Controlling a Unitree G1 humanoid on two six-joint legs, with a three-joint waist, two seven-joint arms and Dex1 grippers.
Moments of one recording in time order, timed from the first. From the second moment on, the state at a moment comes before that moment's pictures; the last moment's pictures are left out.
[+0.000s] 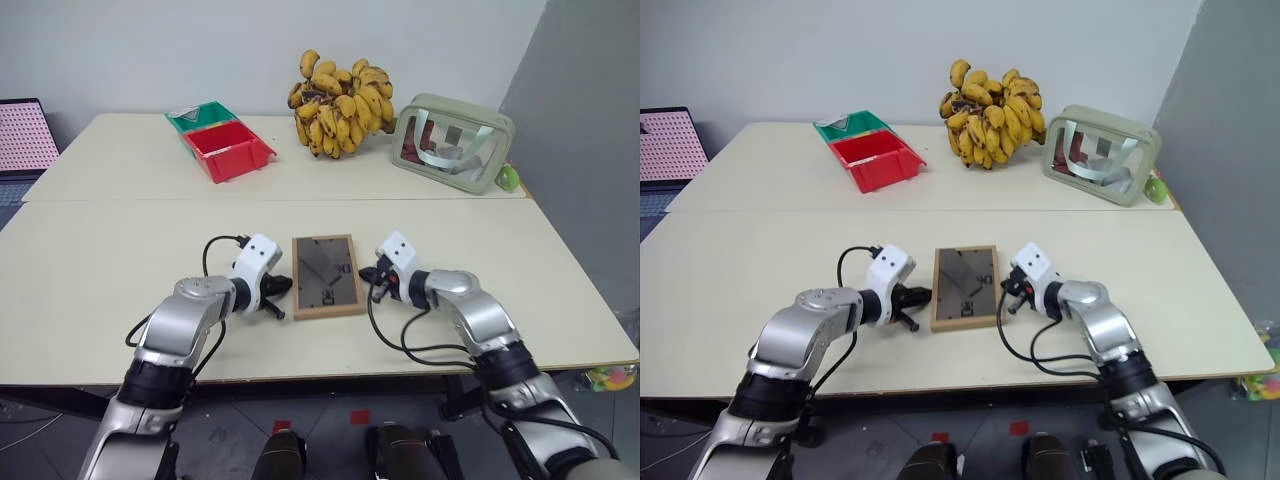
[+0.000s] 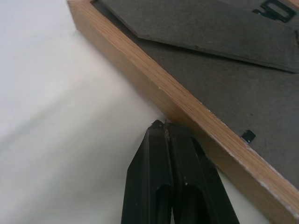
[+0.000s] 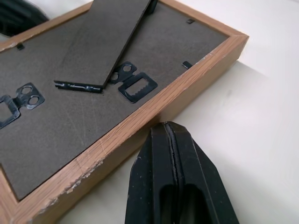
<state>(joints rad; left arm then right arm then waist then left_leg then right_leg) -0.42 0.56 -0.09 -0.20 -0.23 1.02 -0.71 -0.52 -0.34 0.24 0.02 0.09 0.63 0.76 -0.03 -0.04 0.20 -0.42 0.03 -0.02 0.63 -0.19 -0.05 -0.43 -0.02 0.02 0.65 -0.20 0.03</state>
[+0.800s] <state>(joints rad) -0.47 0.49 0.34 0.05 -0.69 1.59 -0.79 -0.50 -0.42 0.26 0.11 0.01 0.46 0.74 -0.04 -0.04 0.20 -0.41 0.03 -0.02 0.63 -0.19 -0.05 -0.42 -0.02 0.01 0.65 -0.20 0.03</state>
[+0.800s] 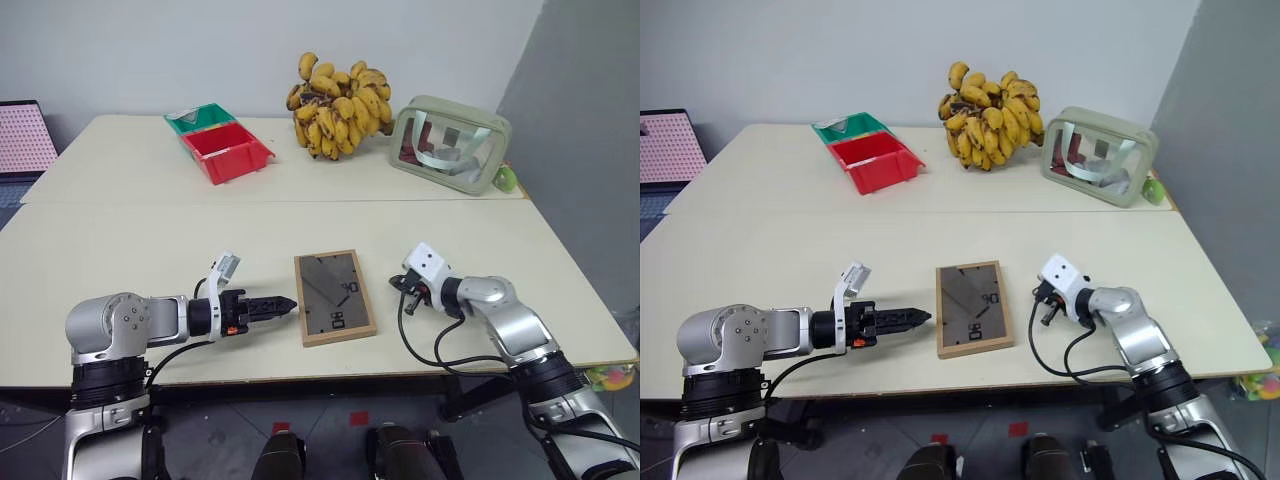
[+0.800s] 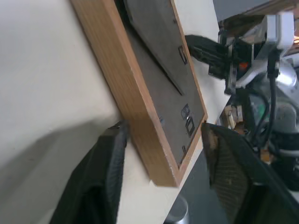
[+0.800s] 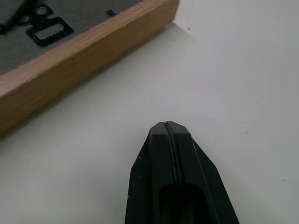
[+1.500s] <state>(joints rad) -0.41 0.30 0.36 0.03 -0.76 1.54 -0.66 -0.47 -0.32 0.34 0.06 0.01 0.51 0.70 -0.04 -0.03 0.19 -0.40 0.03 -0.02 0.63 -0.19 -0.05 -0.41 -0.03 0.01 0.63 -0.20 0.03</state>
